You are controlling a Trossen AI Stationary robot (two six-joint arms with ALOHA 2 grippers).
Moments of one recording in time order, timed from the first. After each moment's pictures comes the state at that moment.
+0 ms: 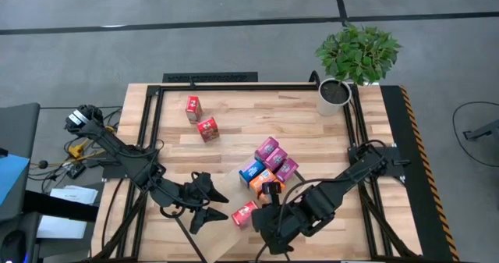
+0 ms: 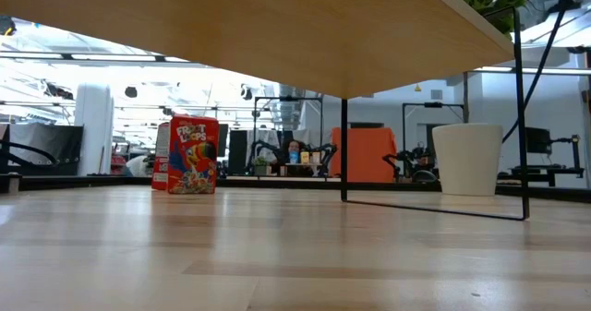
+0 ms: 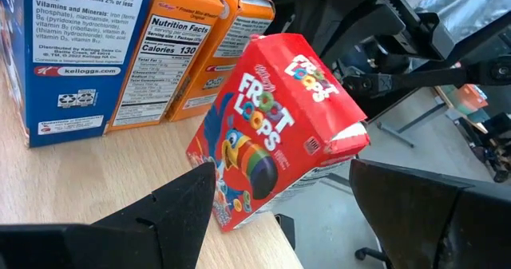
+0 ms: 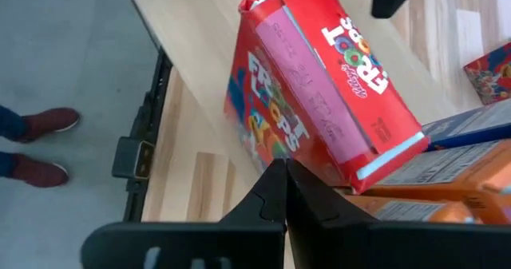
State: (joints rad) left arm -0.65 1.31 0.97 0.07 -0.43 -0.77; right arm 0.61 2.10 2.33 -1.25 0.34 0.39
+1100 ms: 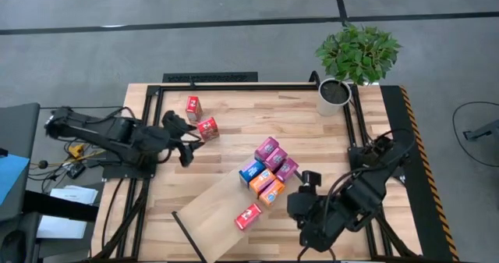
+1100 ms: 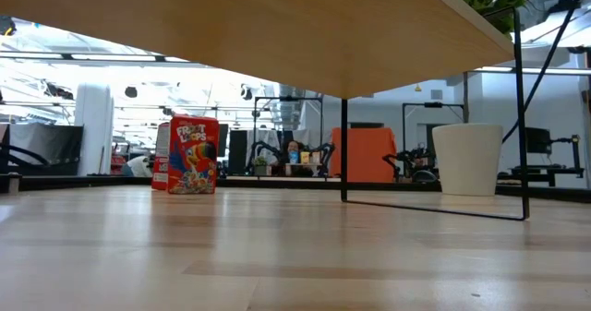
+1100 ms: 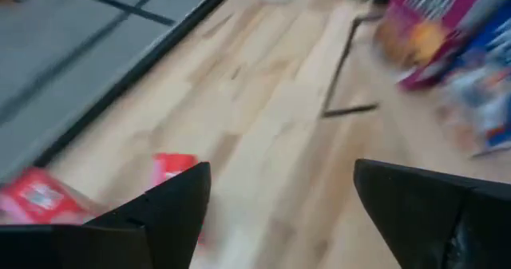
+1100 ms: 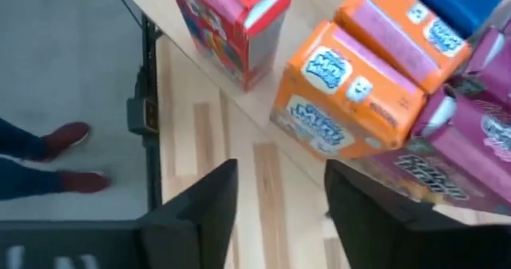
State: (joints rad) left arm -0.23 0.91 0.97 -0.70 -0.60 -0.43; right arm 0.71 1.93 2.32 -1.55 0.41 0.75
